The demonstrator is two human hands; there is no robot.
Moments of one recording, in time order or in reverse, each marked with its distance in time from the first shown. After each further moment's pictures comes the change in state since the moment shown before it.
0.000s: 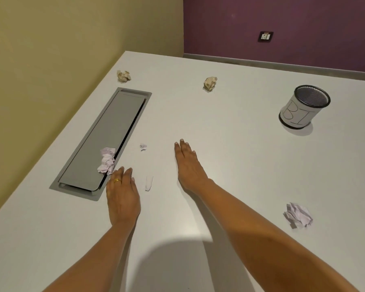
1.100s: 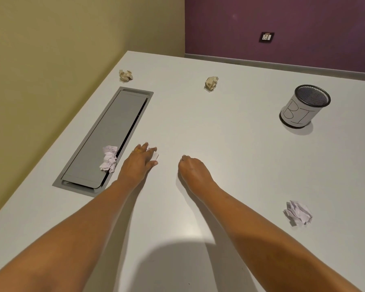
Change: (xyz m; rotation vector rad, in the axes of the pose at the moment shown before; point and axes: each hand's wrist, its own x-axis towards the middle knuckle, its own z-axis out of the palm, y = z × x) left_hand 0.075 0.028 -0.003 -0.028 -0.447 0.281; right_hand -0.019 -0.008 -0.017 -0.319 -0.007 -0.142
